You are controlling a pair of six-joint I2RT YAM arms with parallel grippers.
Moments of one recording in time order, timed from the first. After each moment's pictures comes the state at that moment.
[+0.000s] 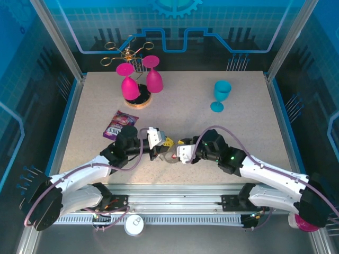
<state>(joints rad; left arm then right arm) -0.64 1.07 0.49 0.34 0.59 0.19 0.83 1.01 0.60 -0.05 -0.17 -0.87</state>
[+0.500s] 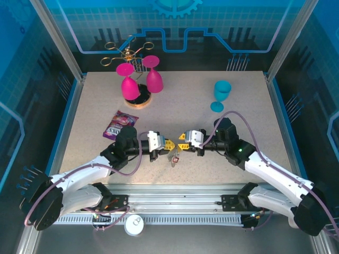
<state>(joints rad) -0.64 1.08 0.48 0.37 0.70 0.29 0.65 1.01 0.67 -0.07 -0.63 -0.60</state>
